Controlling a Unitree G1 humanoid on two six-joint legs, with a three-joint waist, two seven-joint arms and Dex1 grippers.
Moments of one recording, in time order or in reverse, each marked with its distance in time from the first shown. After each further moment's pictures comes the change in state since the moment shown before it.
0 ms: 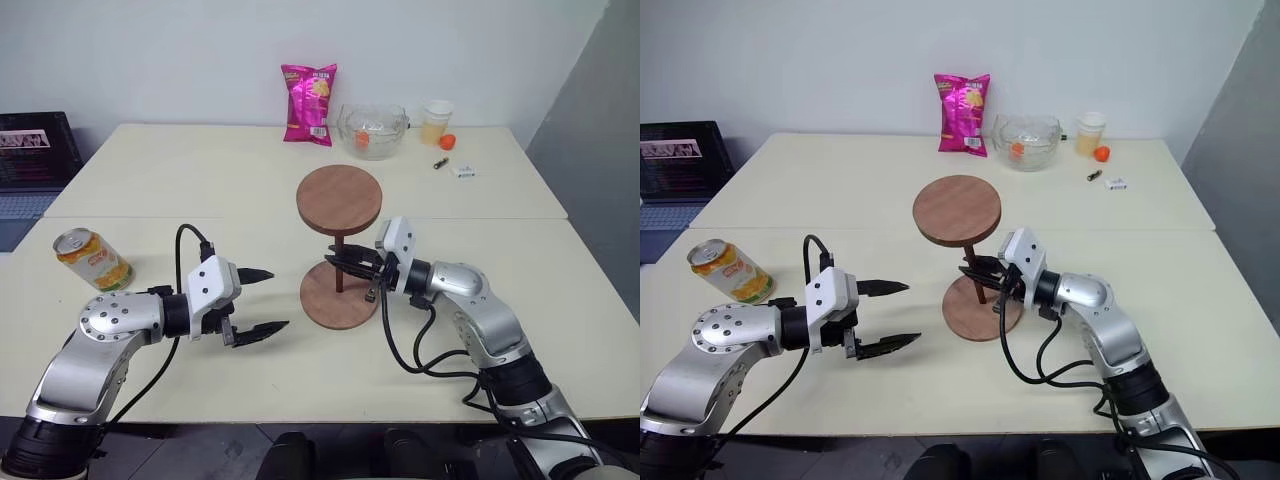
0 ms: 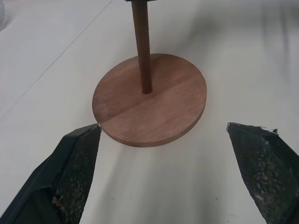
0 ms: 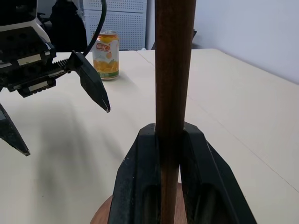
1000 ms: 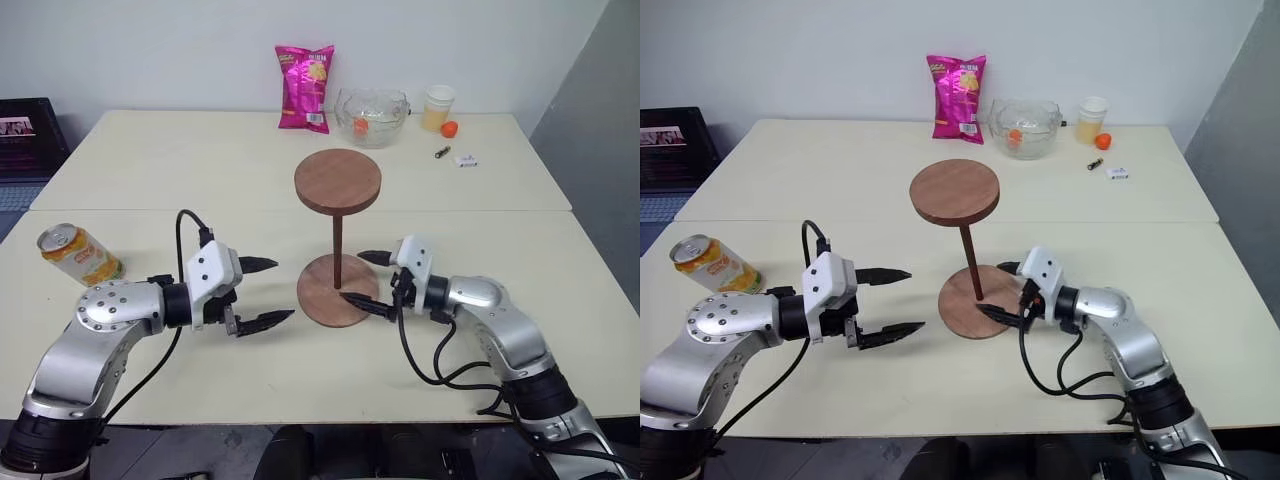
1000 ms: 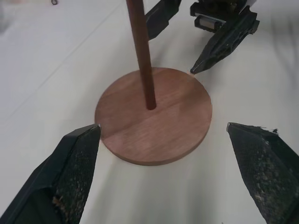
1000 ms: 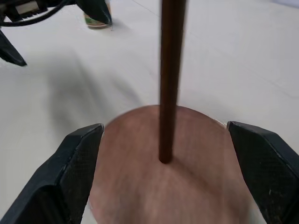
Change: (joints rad) left arm -0.044 0.031 0.047 -0.068 -0.053 0.118 0.039; right arm 0.060 -0.127 -0.066 -0.073 0.009 0.081 0.047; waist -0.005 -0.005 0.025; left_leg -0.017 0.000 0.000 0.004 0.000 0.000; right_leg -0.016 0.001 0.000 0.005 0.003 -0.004
